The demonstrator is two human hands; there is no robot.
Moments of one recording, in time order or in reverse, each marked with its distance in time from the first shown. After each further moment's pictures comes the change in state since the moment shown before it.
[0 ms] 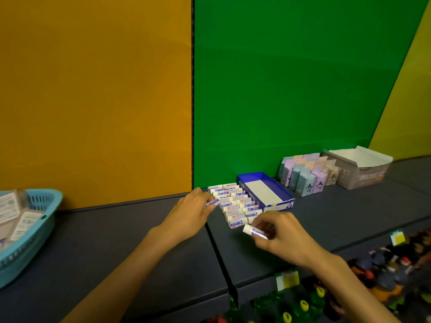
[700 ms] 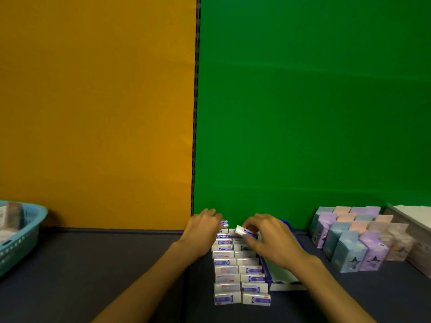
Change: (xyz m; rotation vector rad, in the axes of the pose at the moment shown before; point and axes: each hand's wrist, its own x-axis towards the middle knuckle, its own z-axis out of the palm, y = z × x) left_hand 0.157 -0.023 0.065 0.367 0.077 -0.179; right_hand 0.204 0.094 -0.010 -0.231 0.014 -0.343
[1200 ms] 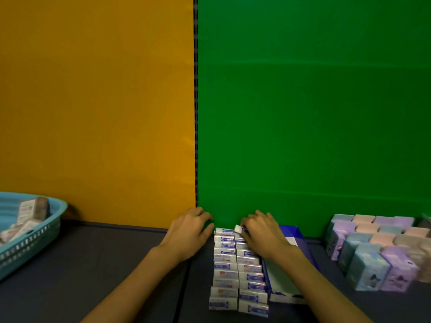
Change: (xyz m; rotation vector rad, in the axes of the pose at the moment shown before) left_hand -0.026 -0.017 -0.020 -0.057 0.126 -0.103; right_hand 0.051 0.024 0.043 -0.261 -0.082 -0.098
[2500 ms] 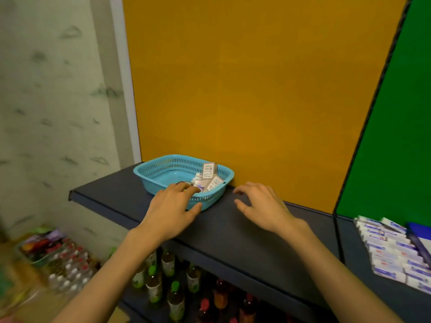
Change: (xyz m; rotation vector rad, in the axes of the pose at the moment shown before) left_hand -0.322 -0.181 -0.243 0.292 0.029 -0.480; right_hand 0.000 -0.386 -0.111 0.341 0.150 -0.388
